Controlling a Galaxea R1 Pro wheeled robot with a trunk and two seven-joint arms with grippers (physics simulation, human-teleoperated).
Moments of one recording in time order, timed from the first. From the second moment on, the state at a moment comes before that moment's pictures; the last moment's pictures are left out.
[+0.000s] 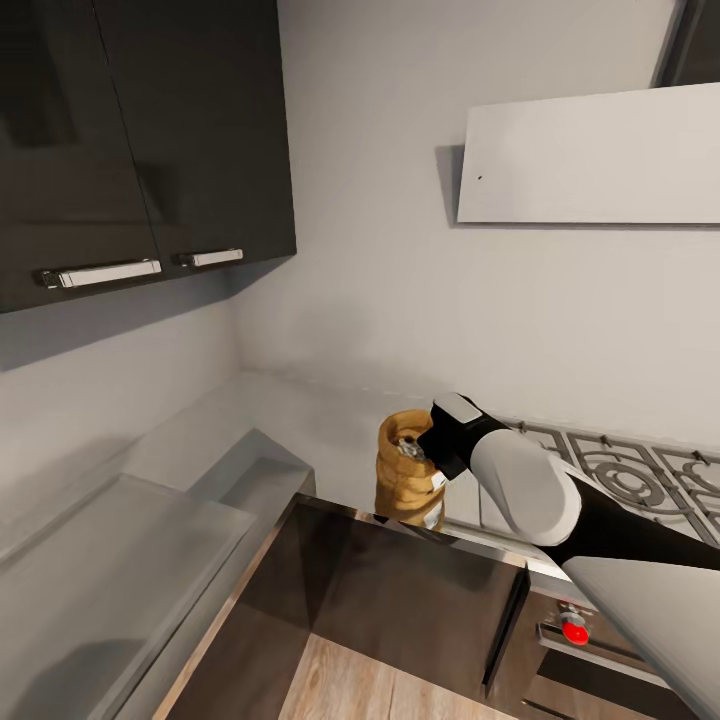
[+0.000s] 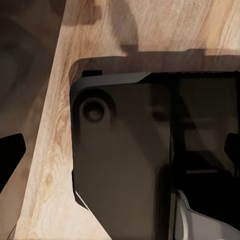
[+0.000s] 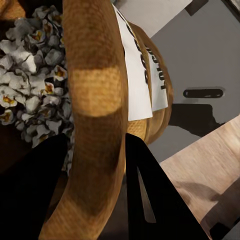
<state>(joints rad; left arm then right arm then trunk) -0.11 -0.04 0.00 -0.06 -0.01 -0.07 -0.01 -1.34 0.17 -0.54 -0.09 -0.61 0.27 -0.88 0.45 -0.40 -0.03</state>
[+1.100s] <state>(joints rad) -0.12 -0.05 0.00 -0.06 0.00 -0.07 -0.01 -1.63 0.06 -0.51 -0.35 -0.61 0.92 -1.15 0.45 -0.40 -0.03</state>
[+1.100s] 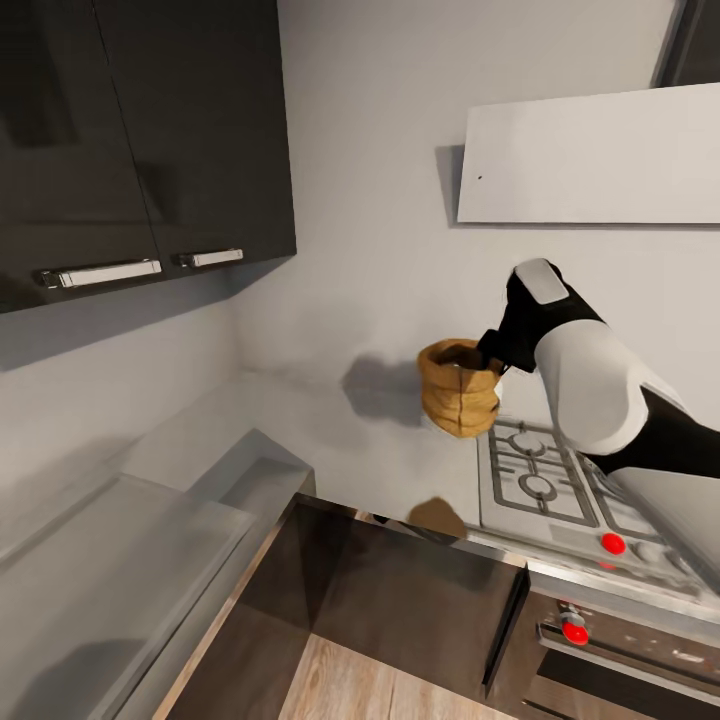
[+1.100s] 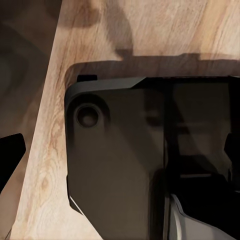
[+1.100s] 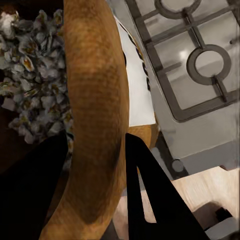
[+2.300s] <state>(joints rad) -0.12 -0.03 0.00 -0.06 0.00 -0.05 -0.01 -1.66 0.05 -0.52 -0.40 -0.62 0.98 -1.13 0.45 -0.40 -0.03</state>
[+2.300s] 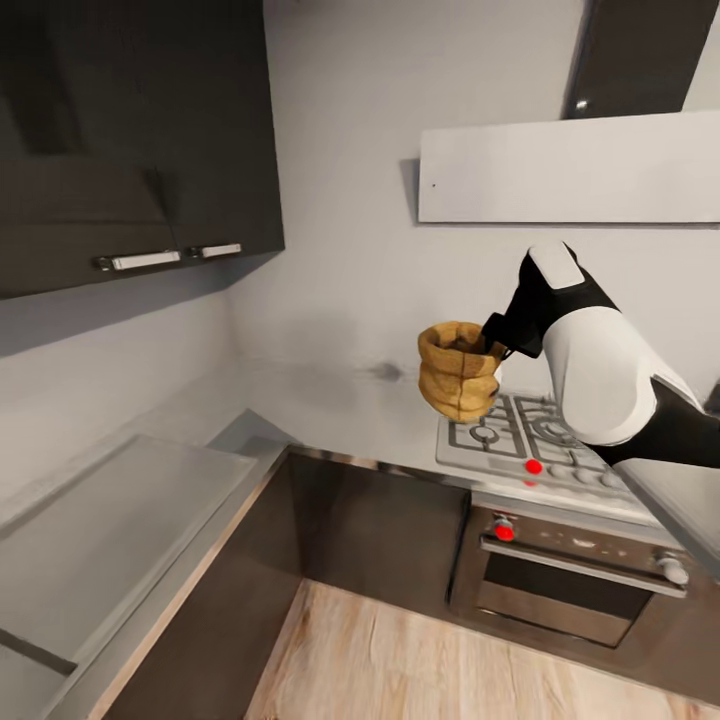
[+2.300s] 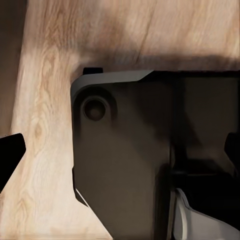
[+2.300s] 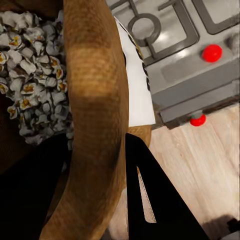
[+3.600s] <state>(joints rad) -0.08 -0.04 0.02 -0.07 0.01 -0.05 0.00 -1.64 0.10 -0.51 -0.38 -0.61 1.04 -1.12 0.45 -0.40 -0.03</state>
